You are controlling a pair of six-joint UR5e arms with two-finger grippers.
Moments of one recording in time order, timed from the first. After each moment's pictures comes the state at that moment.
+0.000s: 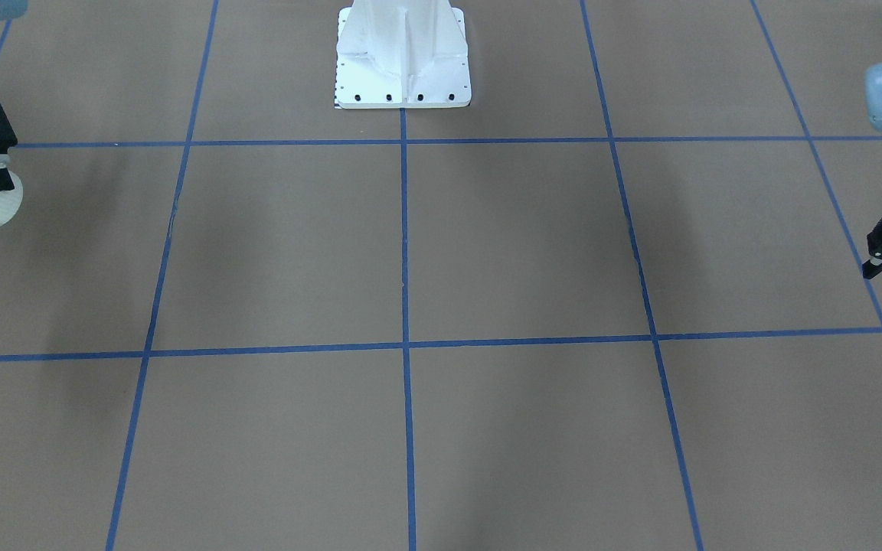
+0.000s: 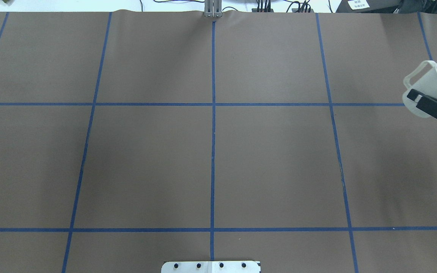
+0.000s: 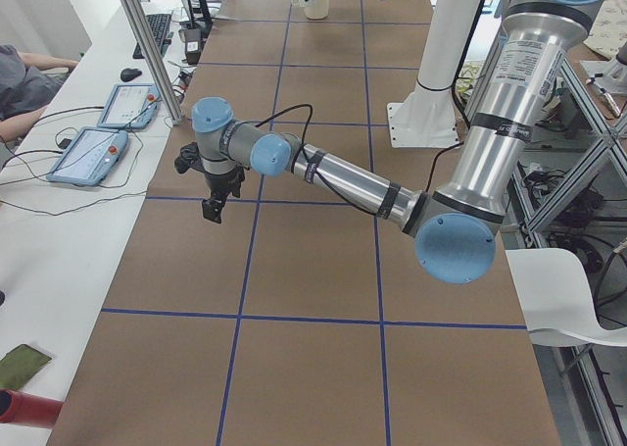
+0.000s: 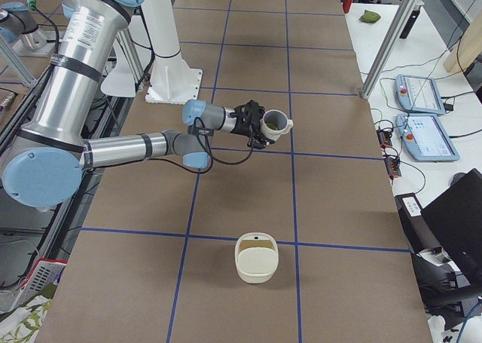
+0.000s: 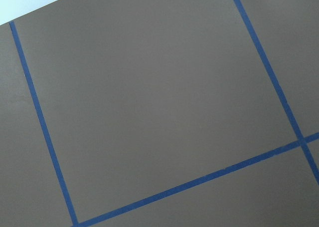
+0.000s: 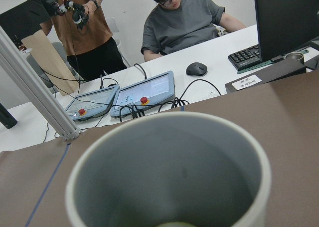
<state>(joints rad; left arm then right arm) -1.34 -1.87 -1.66 -1.55 -2.30 -0.06 0.75 -1.98 1.93 -0.12 1.33 1.25</state>
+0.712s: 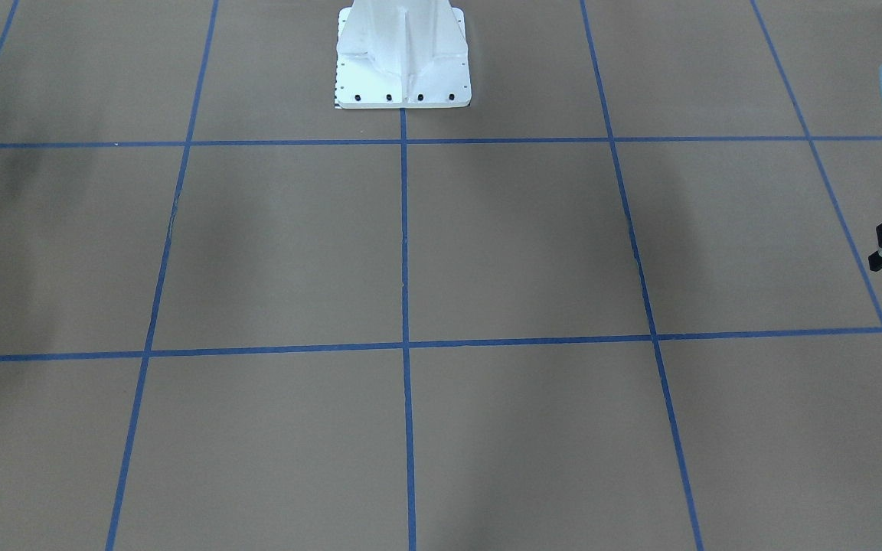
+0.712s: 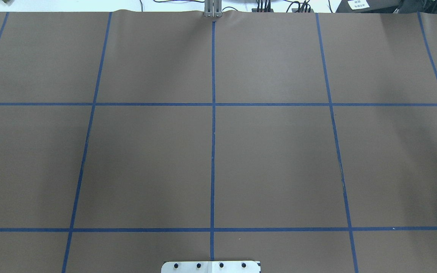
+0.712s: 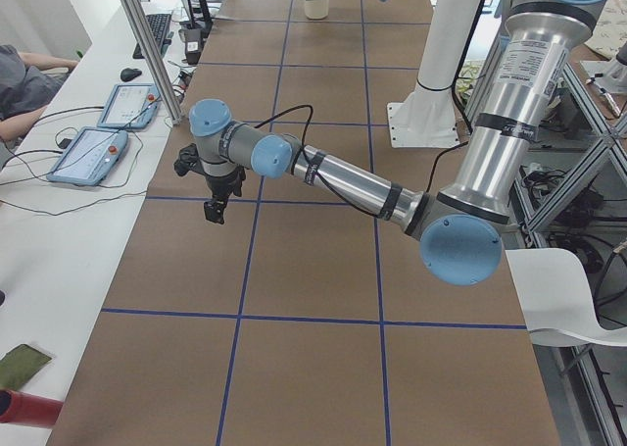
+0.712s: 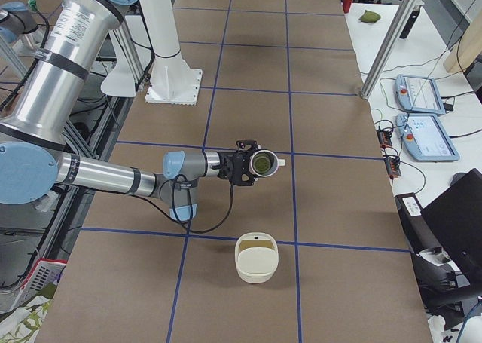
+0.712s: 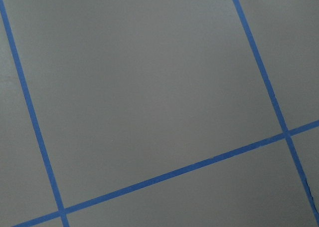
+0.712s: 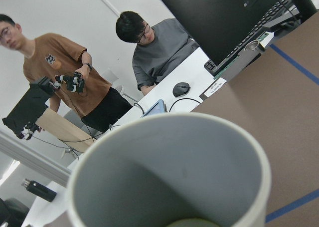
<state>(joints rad) -1.36 -1.87 -1.66 -1.54 -2.33 -0.06 0.85 -2.00 1.62 0.36 1.35 1.62</state>
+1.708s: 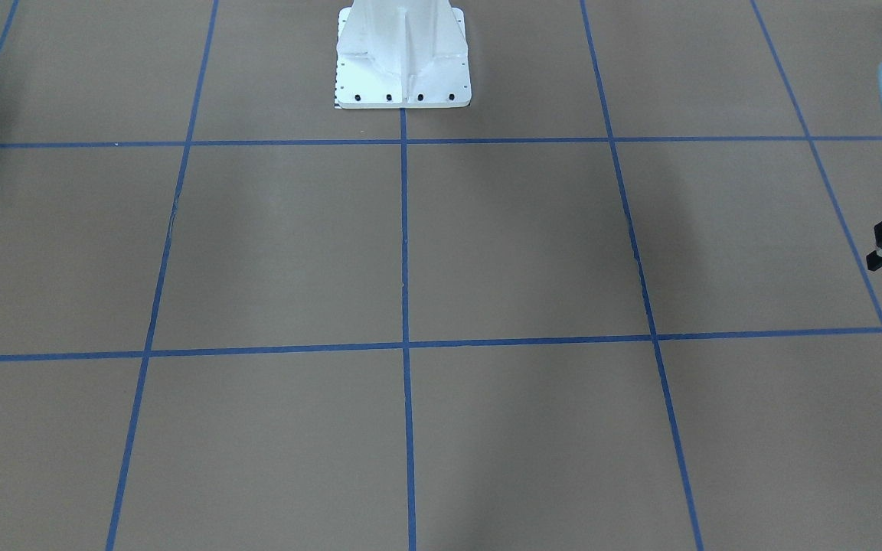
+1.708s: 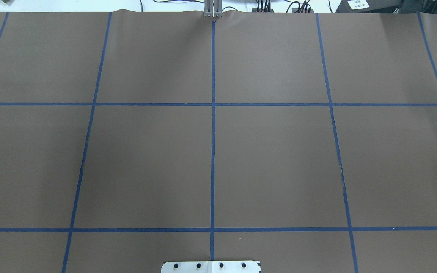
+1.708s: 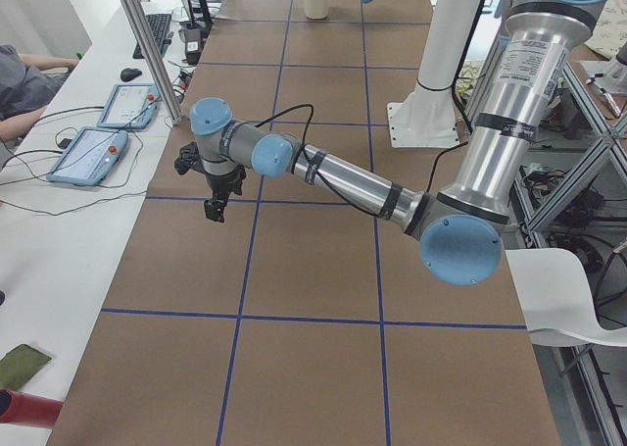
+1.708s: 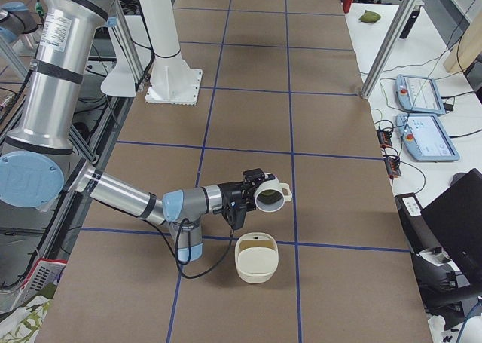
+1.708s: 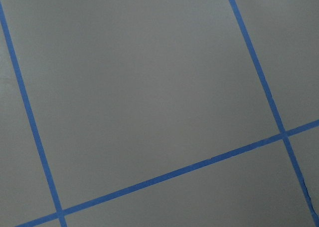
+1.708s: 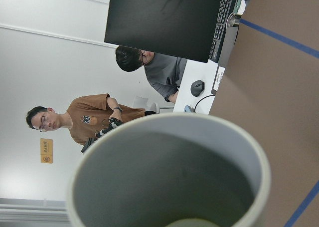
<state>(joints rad) -1.36 -1.87 -1.67 -1.54 -2.33 -0.07 1.15 -1.83 1.23 0.79 1.62 2.18</state>
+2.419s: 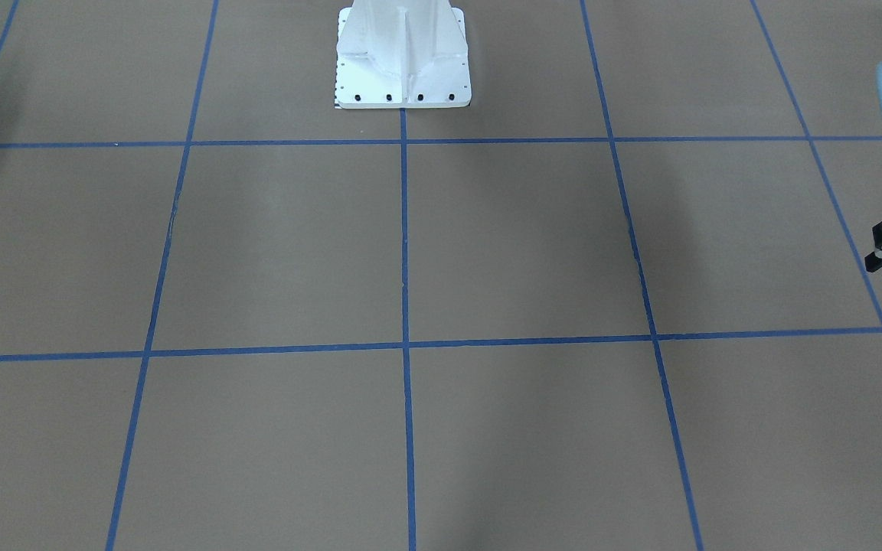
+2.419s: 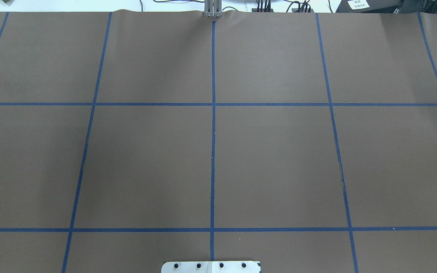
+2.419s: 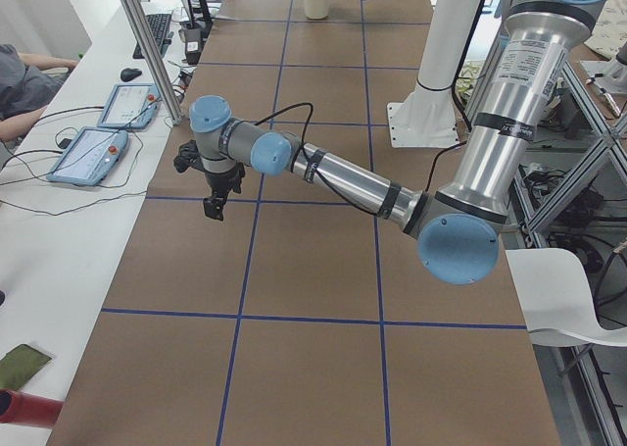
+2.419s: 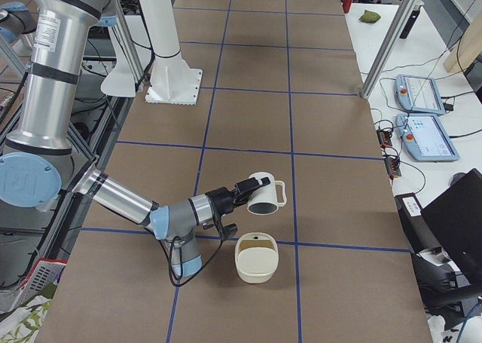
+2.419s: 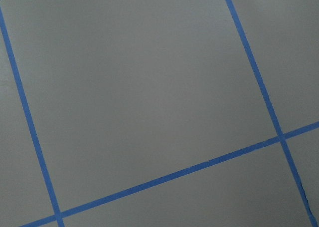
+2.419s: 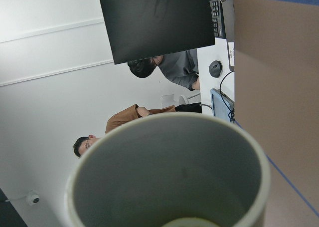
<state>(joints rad) -1.36 -1.87 -1.67 -1.54 -2.33 -0.07 1.25 -1.79 1.16 0.93 1.66 2.55</state>
